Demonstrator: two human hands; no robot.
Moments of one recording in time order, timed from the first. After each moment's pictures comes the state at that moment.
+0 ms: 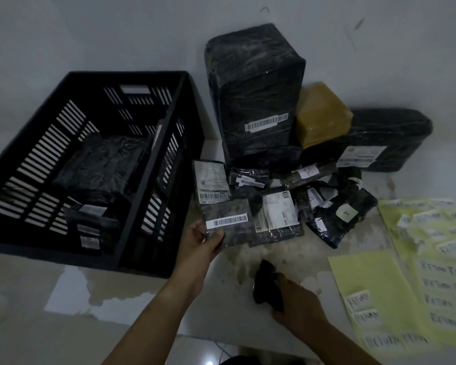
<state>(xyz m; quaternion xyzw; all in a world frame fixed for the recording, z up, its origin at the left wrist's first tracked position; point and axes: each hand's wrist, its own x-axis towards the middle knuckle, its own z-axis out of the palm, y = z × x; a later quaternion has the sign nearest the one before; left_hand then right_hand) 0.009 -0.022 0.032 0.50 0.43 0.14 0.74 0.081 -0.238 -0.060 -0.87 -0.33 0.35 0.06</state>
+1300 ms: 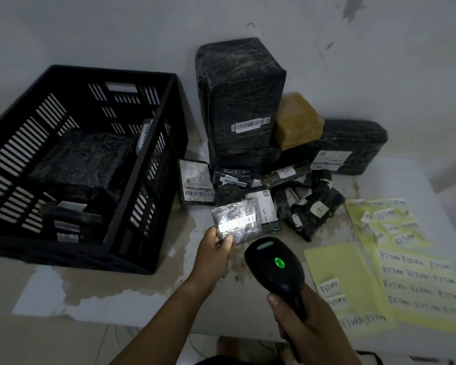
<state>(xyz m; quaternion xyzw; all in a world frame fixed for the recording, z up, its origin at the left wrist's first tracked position) 0.018 -0.062 -0.003 0.65 0.39 0.06 0.65 0.021 -0.261 0.127 -0.80 -0.12 0.31 0.49</state>
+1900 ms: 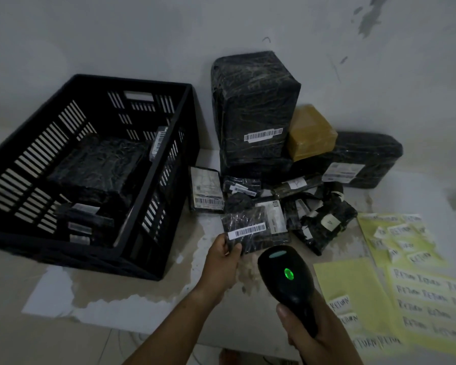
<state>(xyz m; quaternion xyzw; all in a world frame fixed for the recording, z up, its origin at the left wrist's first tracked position) 0.019 -0.064 0.005 0.61 0.38 0.07 0.69 0.022 -0.256 0.123 -0.80 -0.13 0.31 0.50</state>
